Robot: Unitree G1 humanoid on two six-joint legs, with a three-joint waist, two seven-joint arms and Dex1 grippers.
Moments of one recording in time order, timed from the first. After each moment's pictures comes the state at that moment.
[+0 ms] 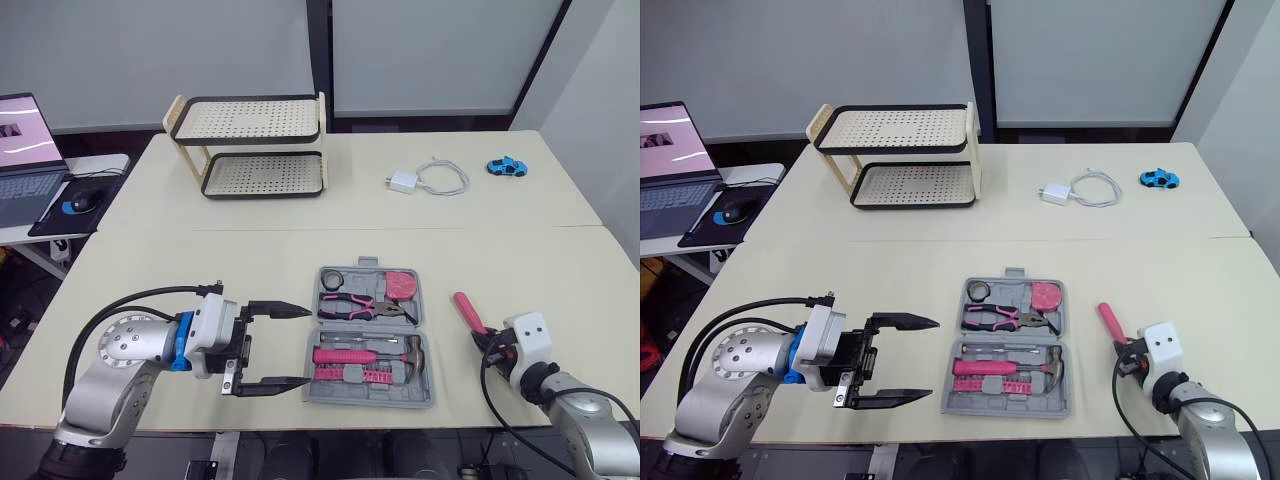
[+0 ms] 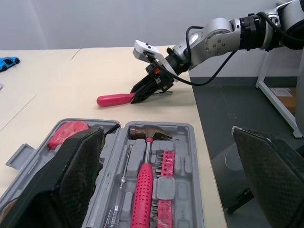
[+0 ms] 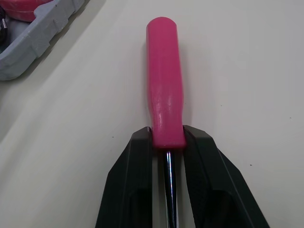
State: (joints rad) left arm -0.01 0.71 0.04 -0.35 -0.57 0.11 -1.34; right arm 0.20 -0.45 -0.18 -0.16 0.23 0.38 0.48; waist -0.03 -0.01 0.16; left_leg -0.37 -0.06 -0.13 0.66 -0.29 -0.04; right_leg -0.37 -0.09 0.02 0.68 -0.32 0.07
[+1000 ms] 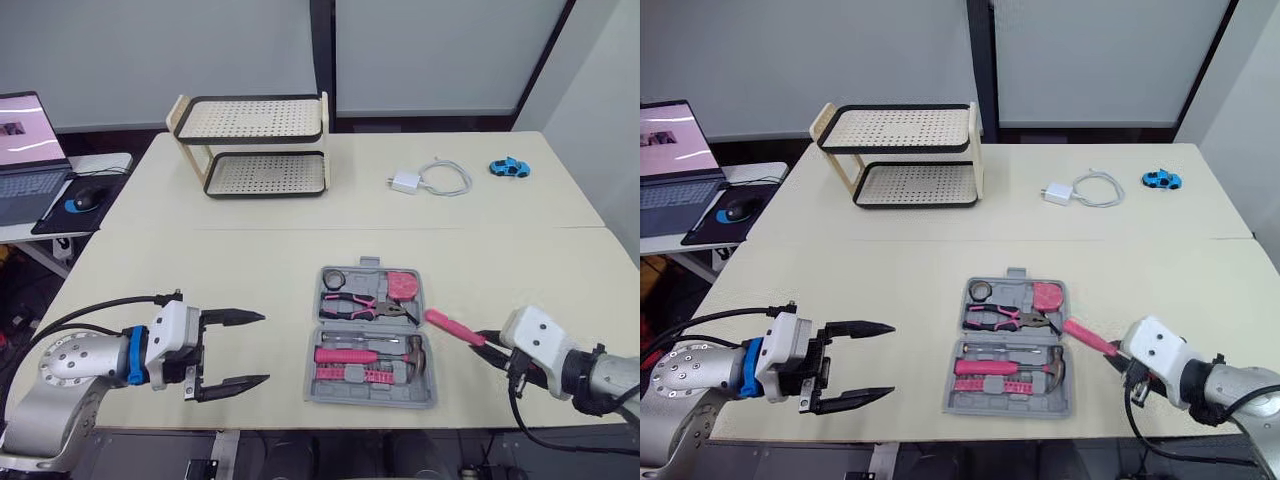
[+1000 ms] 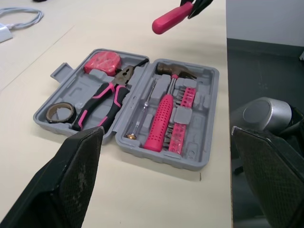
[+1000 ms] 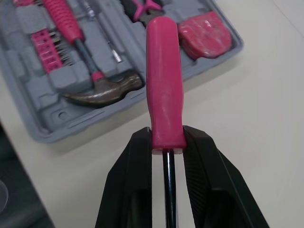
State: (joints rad) left arm 0.17 0.86 0.21 -0.30 -0.54 0.10 -1.33; right arm 0.32 -1.03 -0.21 -0.77 0.27 0.62 0.81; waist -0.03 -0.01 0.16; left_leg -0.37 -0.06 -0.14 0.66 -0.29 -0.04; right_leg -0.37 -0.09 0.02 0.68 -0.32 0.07
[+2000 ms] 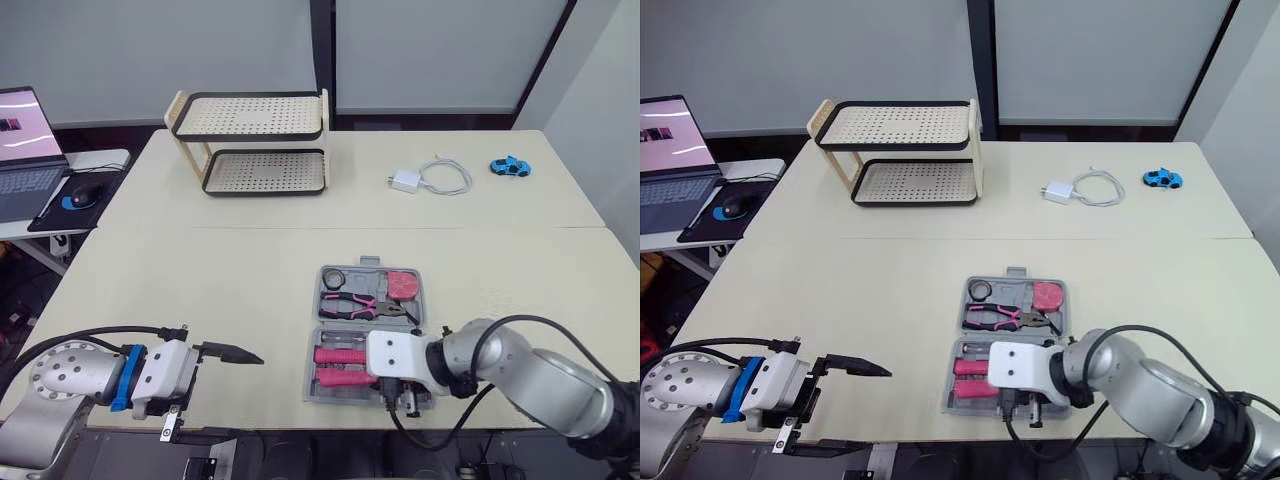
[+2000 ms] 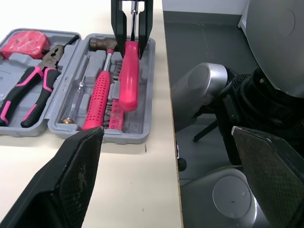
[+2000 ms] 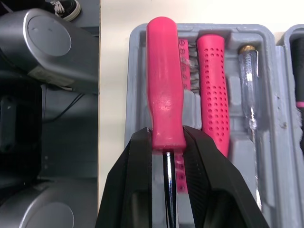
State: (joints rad) left arm 0.23 0.92 0.17 -0.29 -0.49 -0.03 -1.52; right arm -0.47 -0.75 0.73 -0.78 0.18 1.13 0.78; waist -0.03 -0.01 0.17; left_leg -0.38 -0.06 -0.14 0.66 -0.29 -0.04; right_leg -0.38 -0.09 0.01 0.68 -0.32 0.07
